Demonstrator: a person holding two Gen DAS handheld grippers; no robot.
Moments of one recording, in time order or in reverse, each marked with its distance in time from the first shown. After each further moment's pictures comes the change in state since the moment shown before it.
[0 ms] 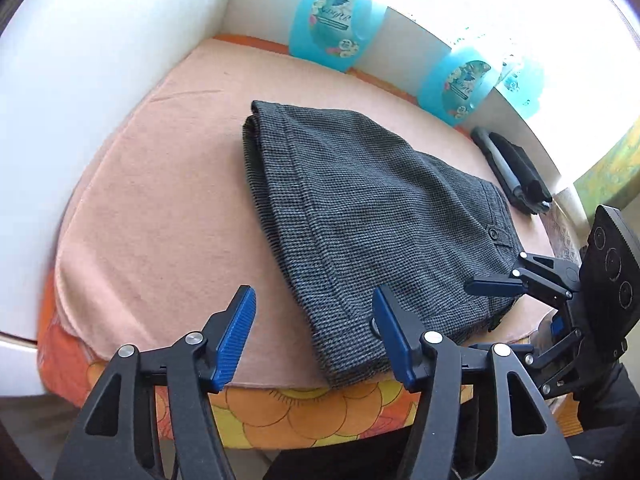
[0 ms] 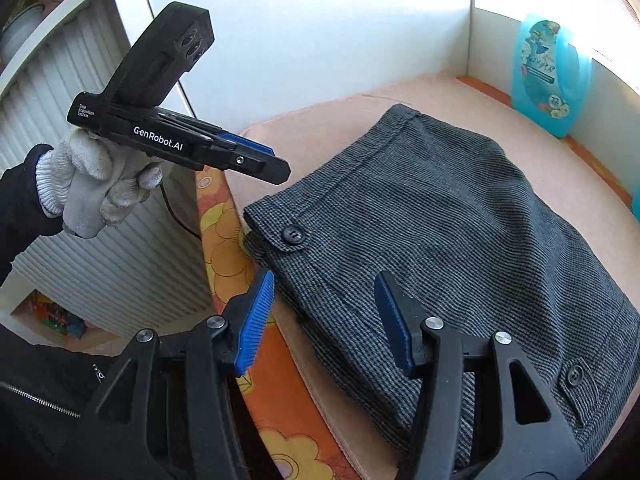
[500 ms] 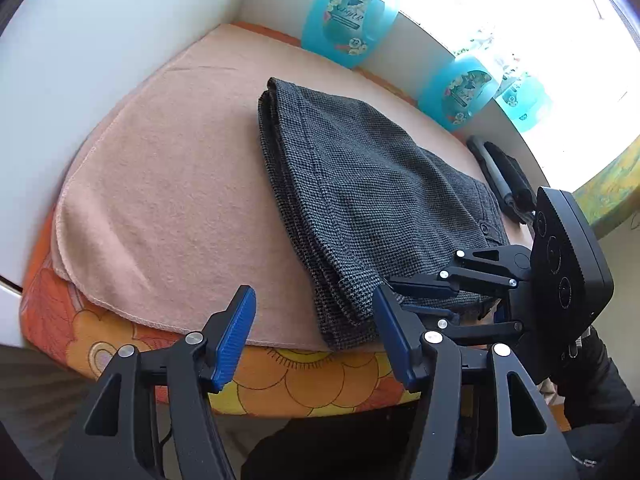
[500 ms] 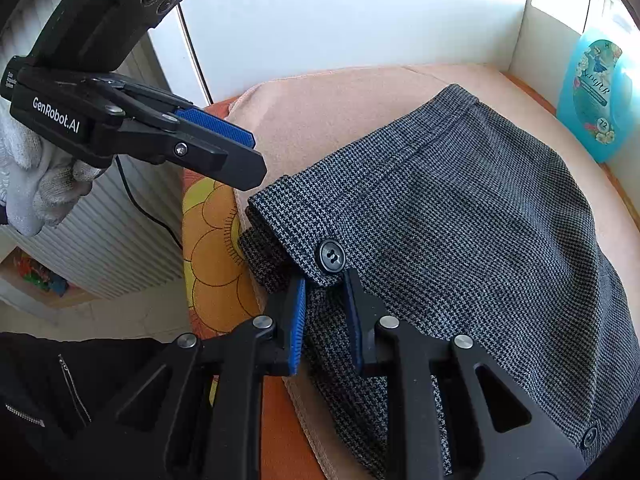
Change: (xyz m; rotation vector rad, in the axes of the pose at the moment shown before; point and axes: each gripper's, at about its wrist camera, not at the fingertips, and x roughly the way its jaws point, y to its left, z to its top) left arm -0.003 0.010 -0.023 -0.076 -0.002 -0.057; right arm 0.052 0.008 0.008 -0.067 0.090 -0.022
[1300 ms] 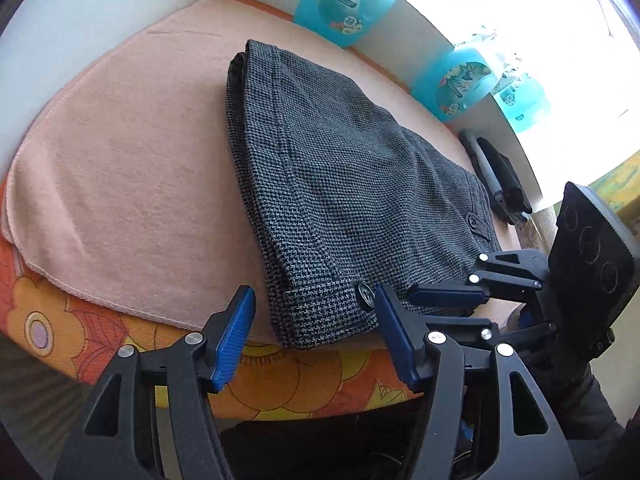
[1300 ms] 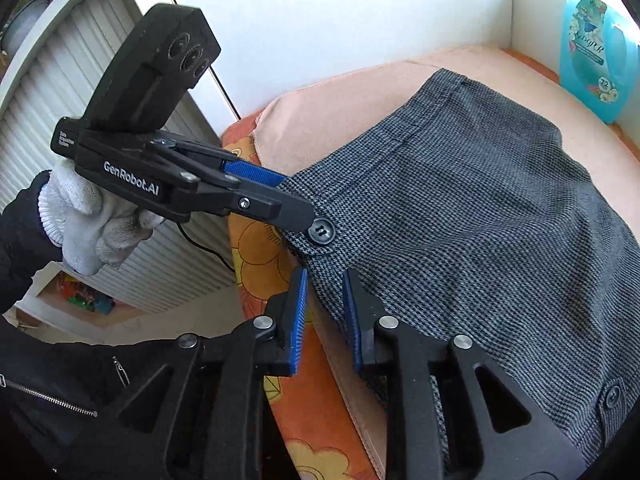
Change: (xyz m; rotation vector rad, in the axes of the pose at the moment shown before) left arm 0.028 -0.018 -0.010 -0.049 0.061 -0.051; right arm -0.056 -0.030 -0.025 0.114 -0.017 0.133
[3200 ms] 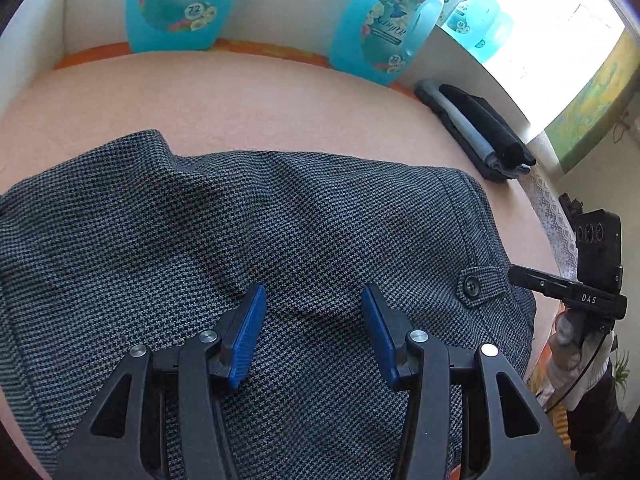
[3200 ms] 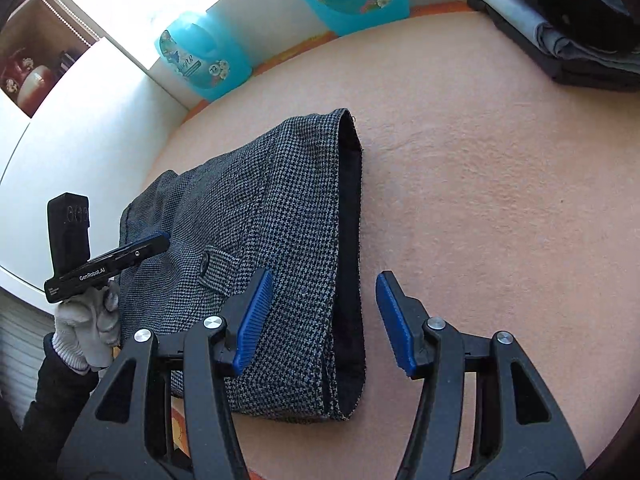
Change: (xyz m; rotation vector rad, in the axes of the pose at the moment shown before) left arm 0.131 -0.110 0.080 0.358 0.059 -0.006; right arm -0.132 -0.204 -0.189 0.926 -0.281 -0.287
